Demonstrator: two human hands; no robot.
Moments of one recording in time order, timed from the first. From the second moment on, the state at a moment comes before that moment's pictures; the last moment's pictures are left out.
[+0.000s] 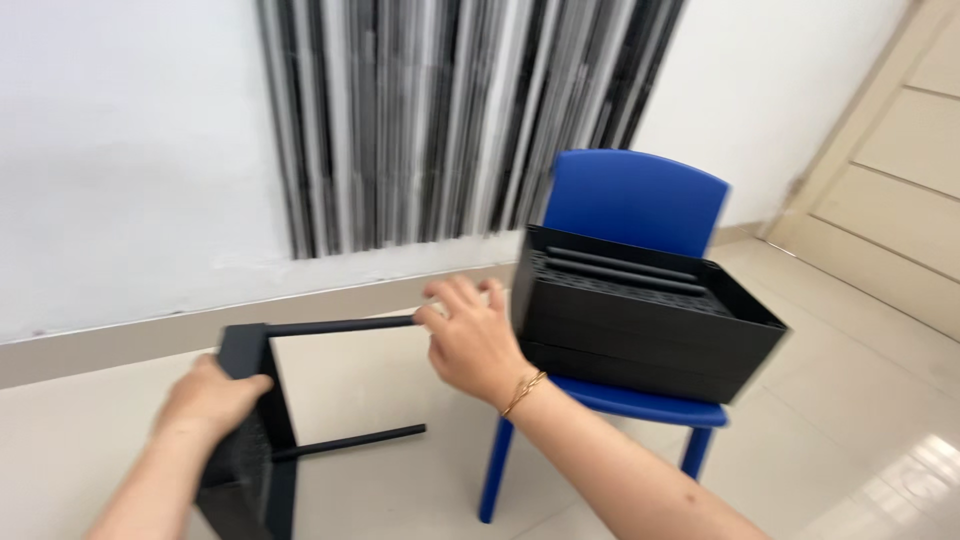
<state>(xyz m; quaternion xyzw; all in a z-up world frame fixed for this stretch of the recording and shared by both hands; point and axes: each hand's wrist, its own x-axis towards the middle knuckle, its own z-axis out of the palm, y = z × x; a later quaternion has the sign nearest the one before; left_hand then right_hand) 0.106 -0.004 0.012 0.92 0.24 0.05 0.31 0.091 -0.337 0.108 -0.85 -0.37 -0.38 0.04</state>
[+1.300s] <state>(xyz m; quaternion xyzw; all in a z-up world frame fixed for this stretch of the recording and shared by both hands) 0.014 -0.072 0.038 0.98 0.05 0.15 0.14 0.078 -0.226 0.018 -0.89 -0.40 -0.17 0.17</state>
